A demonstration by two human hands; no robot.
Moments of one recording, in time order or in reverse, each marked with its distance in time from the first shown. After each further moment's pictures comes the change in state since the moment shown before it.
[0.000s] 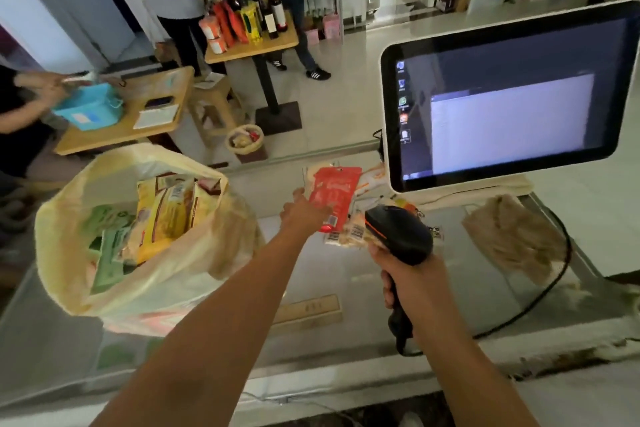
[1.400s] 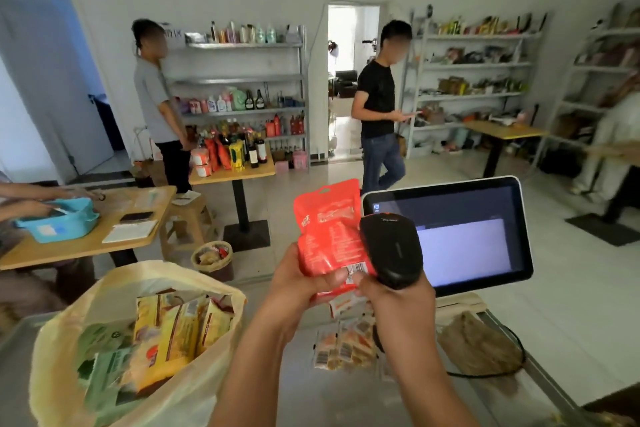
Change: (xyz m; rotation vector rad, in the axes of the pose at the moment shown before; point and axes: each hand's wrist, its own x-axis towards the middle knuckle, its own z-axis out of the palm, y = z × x) left_hand -0.159 0.058 -0.136 -0.834 -0.318 0.549; right_hand -0.049 -0.116 0.050 0.144 0.209 -0.540
